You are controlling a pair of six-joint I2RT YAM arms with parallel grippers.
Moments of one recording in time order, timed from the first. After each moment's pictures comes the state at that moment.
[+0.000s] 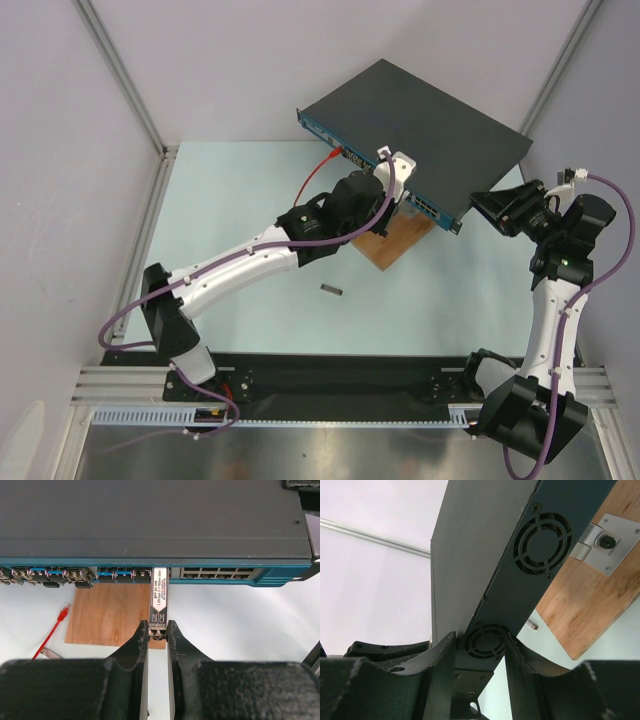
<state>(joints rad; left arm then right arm) -1.04 1.67 1.66 -0.35 -0.26 -0.10 -0.44 0.97 0.91 -0.16 -0.95 0.88</state>
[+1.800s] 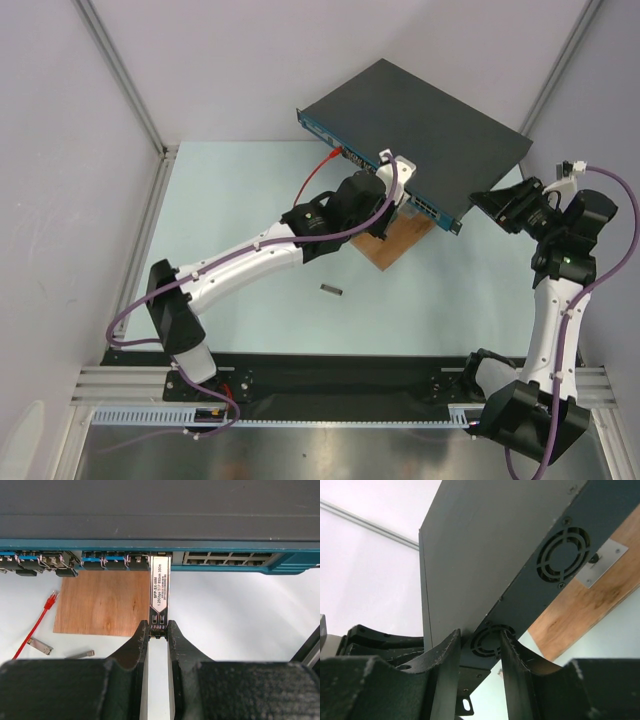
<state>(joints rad) -1.02 1.71 1.67 -0.40 -0.21 -0.13 -0.42 0.97 0.96 -0.23 -0.92 0.72</state>
